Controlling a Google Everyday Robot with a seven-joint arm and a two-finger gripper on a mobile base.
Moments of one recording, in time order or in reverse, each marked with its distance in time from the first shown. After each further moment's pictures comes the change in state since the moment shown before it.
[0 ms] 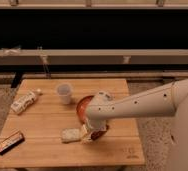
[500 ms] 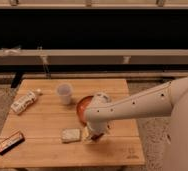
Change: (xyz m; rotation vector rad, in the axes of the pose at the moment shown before) arm 0.022 -0.012 0.006 0.074 0.066 0.085
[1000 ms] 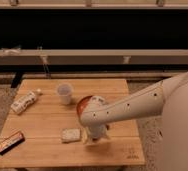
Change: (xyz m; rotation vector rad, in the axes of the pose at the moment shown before) arm 0.014 0.008 0.013 0.033 0.029 0.101
